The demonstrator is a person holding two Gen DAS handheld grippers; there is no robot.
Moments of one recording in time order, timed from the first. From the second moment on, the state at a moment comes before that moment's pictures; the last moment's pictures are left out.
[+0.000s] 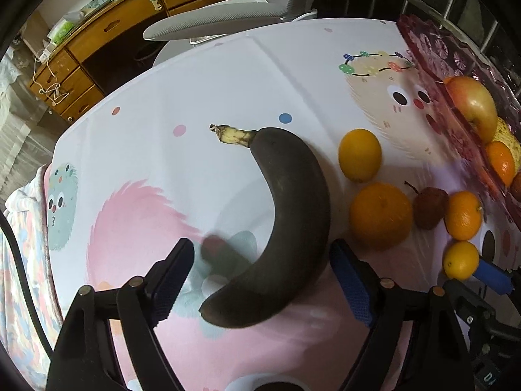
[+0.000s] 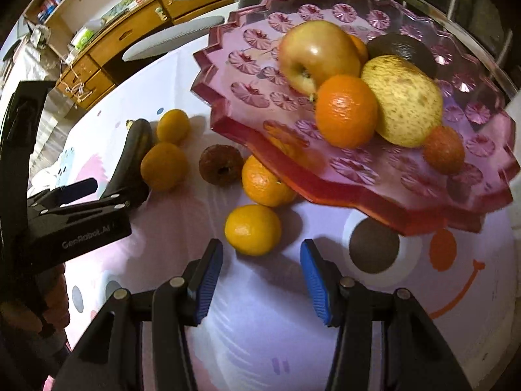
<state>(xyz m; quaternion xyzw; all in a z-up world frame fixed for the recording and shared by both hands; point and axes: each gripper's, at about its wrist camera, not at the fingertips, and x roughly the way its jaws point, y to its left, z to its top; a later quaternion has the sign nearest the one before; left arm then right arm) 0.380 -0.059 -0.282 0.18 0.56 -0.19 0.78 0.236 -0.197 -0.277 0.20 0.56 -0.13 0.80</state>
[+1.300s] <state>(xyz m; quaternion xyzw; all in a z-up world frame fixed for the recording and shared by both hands) 0.325 -0.010 -0.207 0.10 0.49 -0.24 0.83 0.188 -0.143 -0.223 0.17 0.50 -0.14 0.84</state>
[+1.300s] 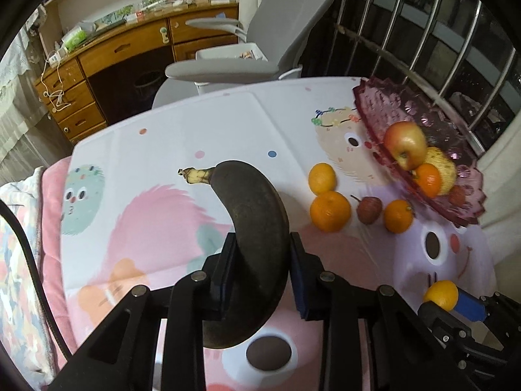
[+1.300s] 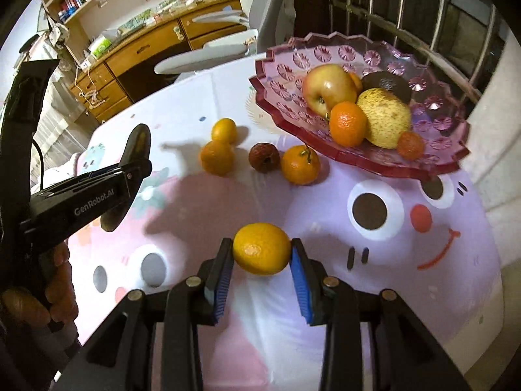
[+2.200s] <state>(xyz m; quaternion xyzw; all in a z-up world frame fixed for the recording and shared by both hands) 0.224 -0.030 -0.084 0.03 0.43 -0.27 0.86 0.128 -0.175 -0.149 0.12 0.47 -0.10 0.87</state>
